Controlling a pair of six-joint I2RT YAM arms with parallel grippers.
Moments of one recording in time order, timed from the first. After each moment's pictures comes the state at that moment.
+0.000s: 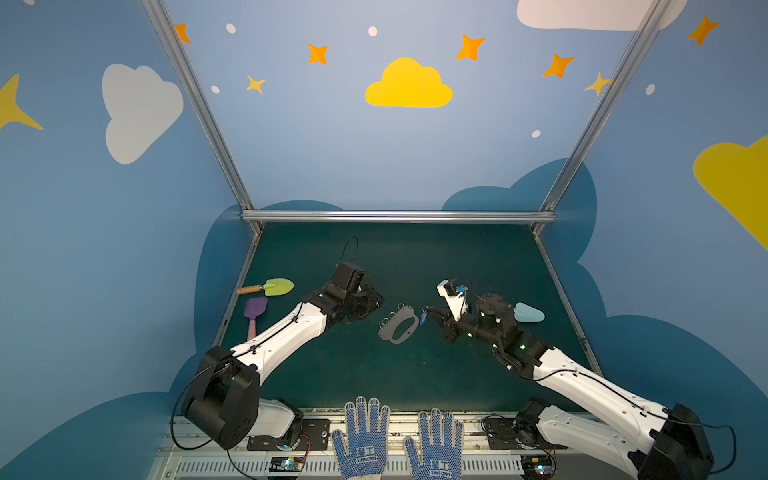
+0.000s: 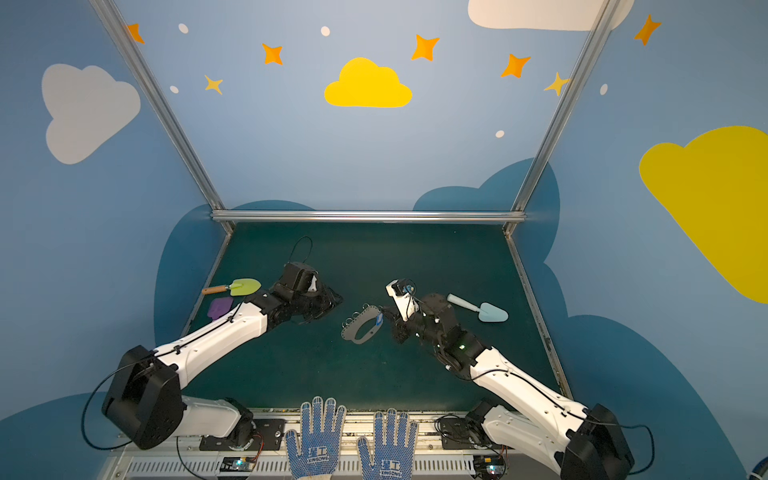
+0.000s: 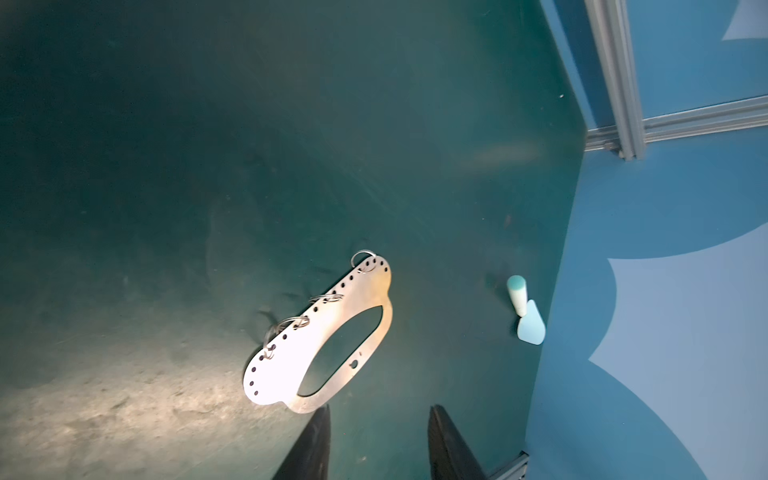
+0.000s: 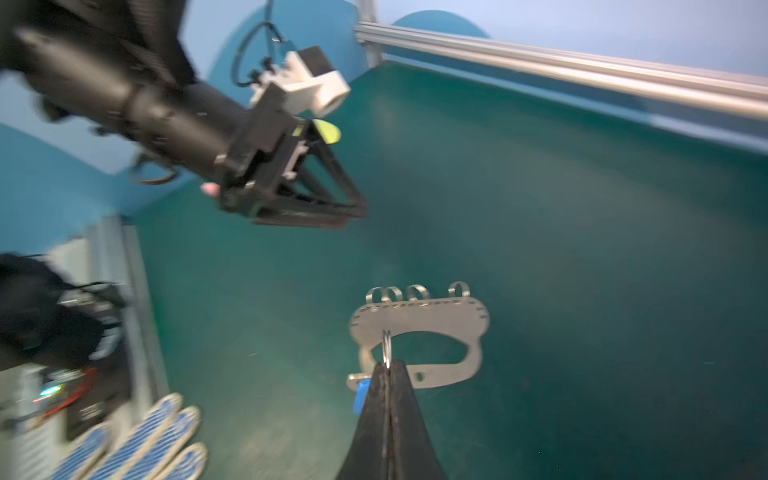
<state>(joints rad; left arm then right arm) -0.50 1.39 0.94 -0.37 0.24 -1.02 0.78 1.02 0.64 -0.02 -0.11 0.07</state>
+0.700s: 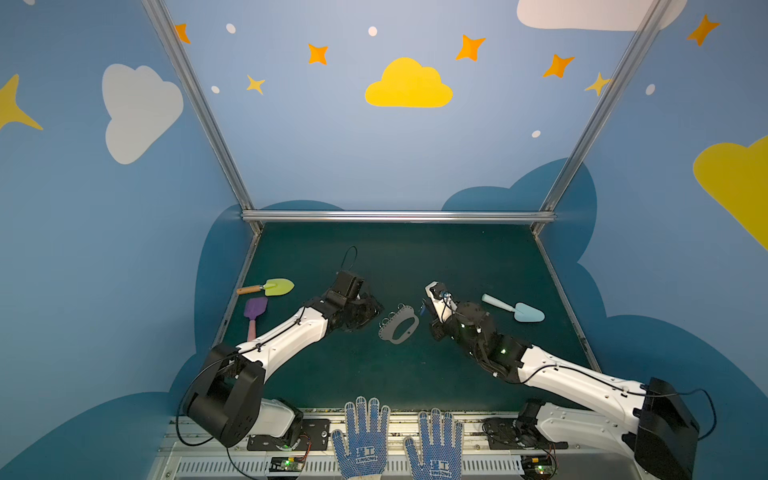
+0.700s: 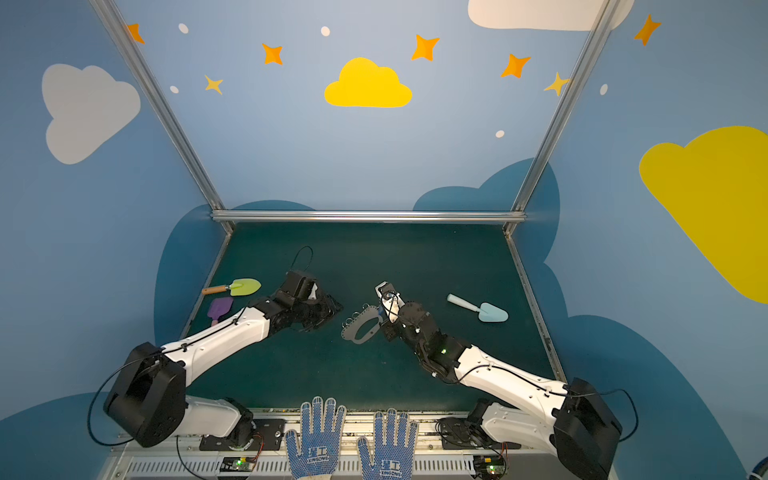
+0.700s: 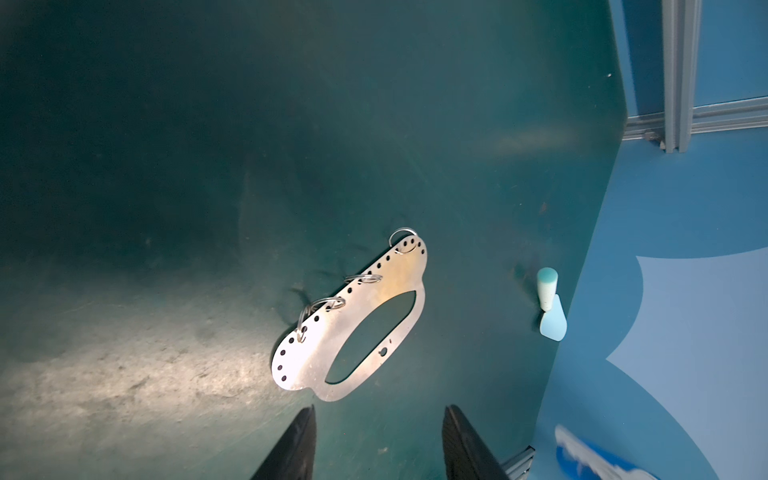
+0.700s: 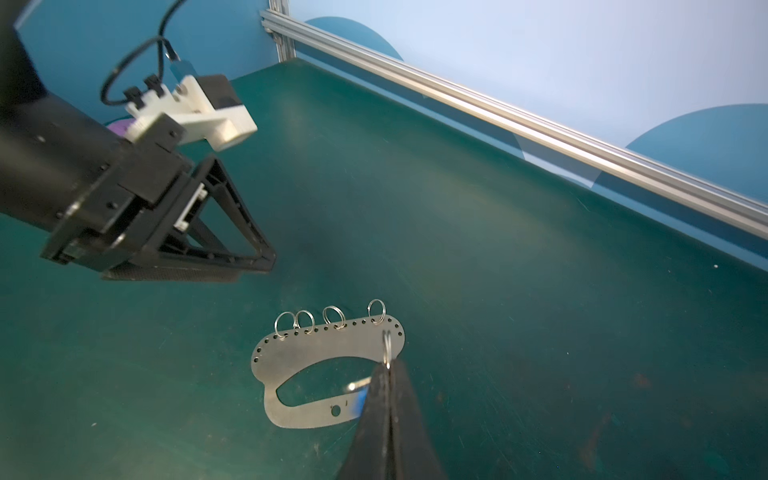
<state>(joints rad) -0.50 1.41 0.85 -0.33 0.26 -1.05 0.94 1.10 0.62 0.11 0.29 -0.01</state>
